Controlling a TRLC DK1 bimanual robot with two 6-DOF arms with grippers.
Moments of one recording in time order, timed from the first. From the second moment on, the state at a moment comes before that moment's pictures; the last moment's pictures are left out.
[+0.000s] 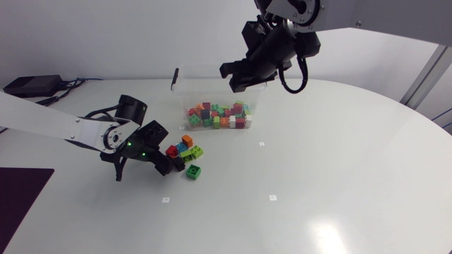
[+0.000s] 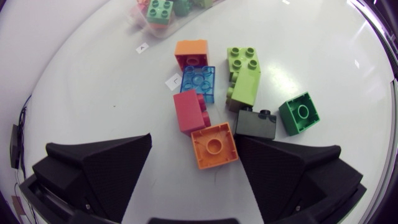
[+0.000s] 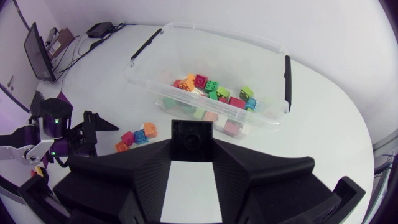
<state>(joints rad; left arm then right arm) -0.24 1.86 0.90 -0.08 0.10 0.48 0.49 1.92 1.79 -0.75 -0.09 0.10</state>
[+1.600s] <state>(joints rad) -0.30 1.53 0.98 -0.38 0.12 0.45 0.45 2.34 2.25 -0.71 -0.02 0.10</state>
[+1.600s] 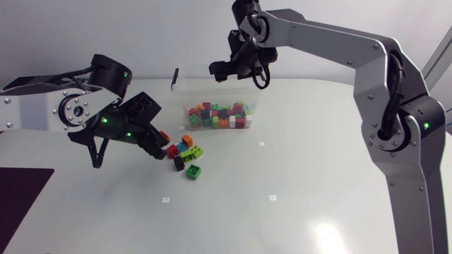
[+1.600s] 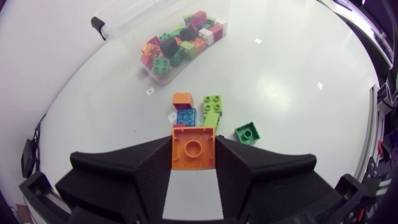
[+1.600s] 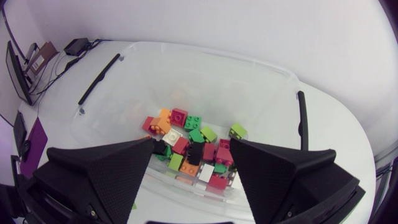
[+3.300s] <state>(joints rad) -0.32 2.02 1.66 -0.23 0.17 0.20 0.74 2.00 1.35 -0.52 -0.18 -0.30</state>
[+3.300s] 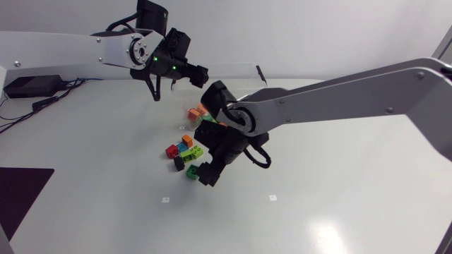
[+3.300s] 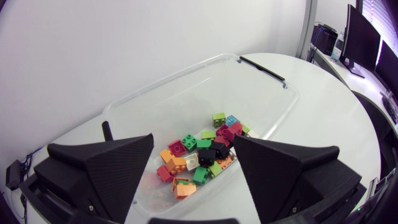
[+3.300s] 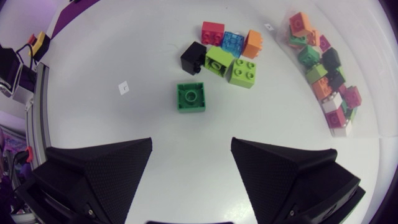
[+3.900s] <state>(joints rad) -0.21 1.68 1.30 -0.36 0.17 0.38 0.78 2.23 1.63 -0.67 -0.18 -0.37</state>
